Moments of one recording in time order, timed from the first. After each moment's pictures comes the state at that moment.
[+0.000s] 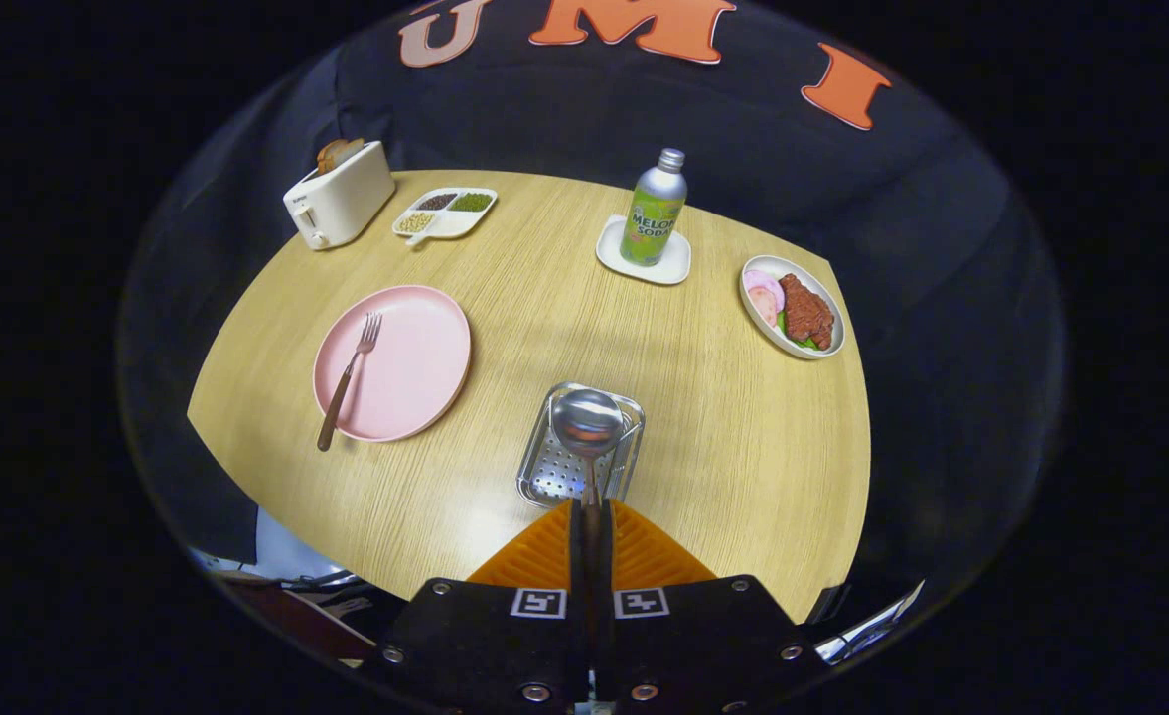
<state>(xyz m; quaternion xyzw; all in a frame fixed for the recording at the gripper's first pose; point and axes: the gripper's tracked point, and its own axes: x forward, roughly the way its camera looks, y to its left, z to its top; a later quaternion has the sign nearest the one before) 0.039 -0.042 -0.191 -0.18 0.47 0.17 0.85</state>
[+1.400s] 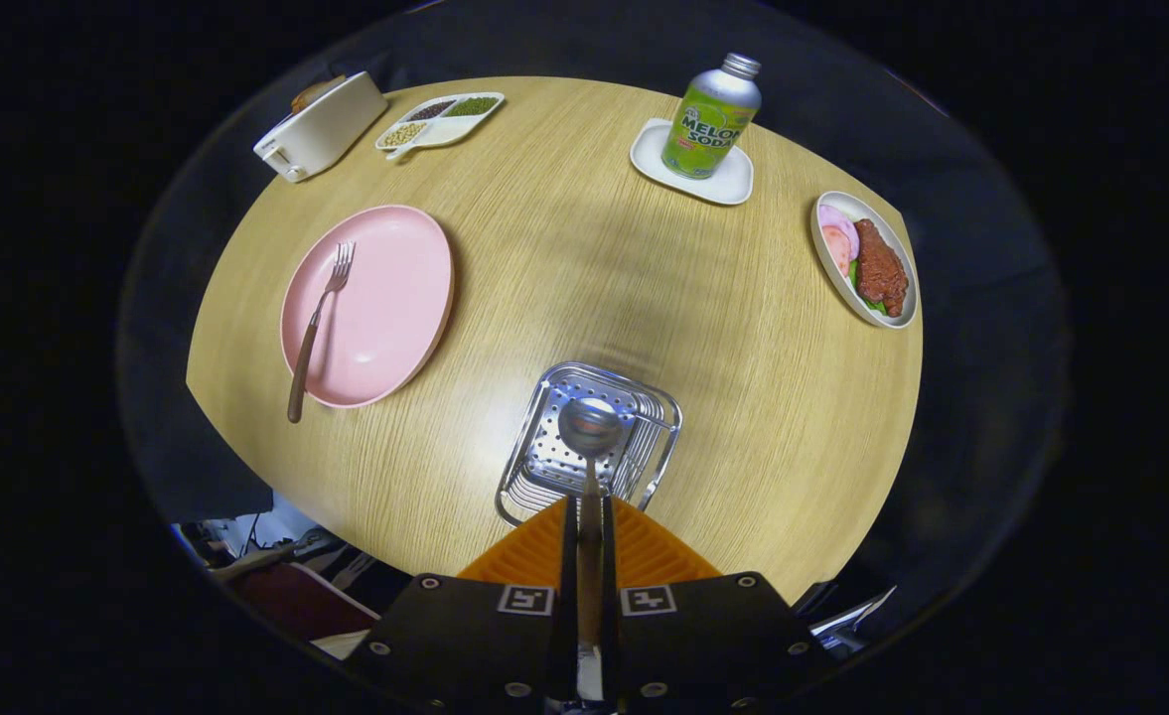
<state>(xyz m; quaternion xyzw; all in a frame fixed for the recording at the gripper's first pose) 0.057 -0.029 -0.232 -0.22 0.59 0.19 0.75</state>
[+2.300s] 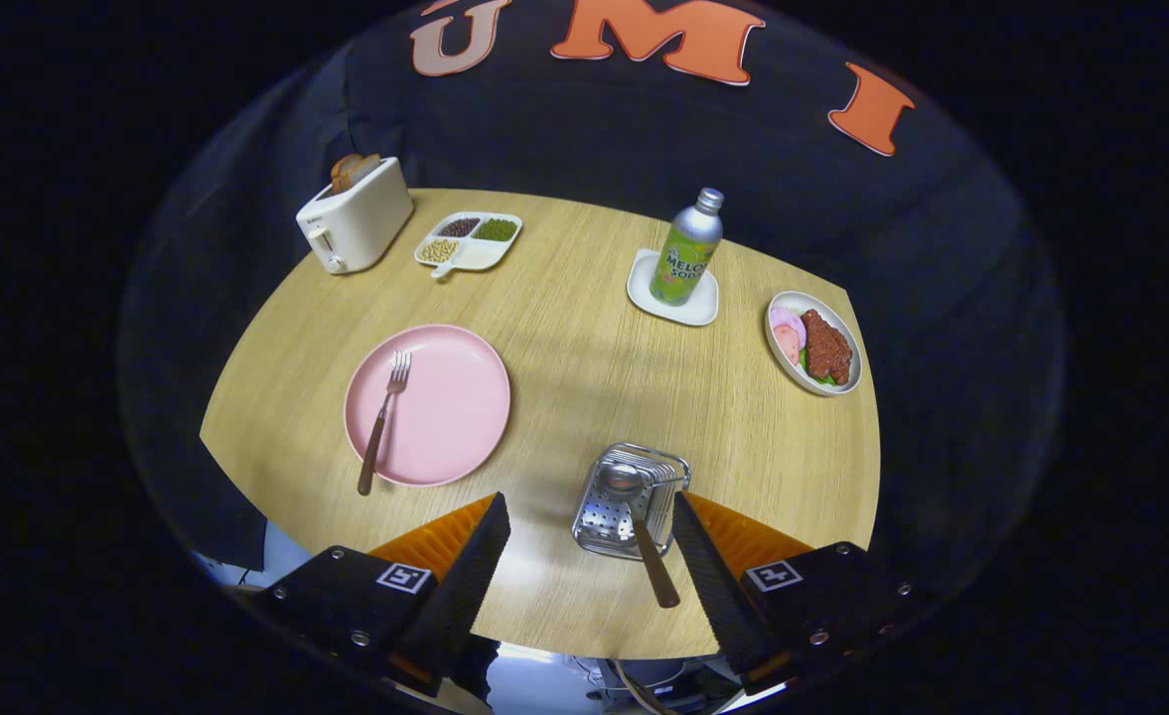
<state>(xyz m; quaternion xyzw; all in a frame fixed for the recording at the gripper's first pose) 0.048 0.028 -0.151 -0.16 0.41 0.19 0.88</state>
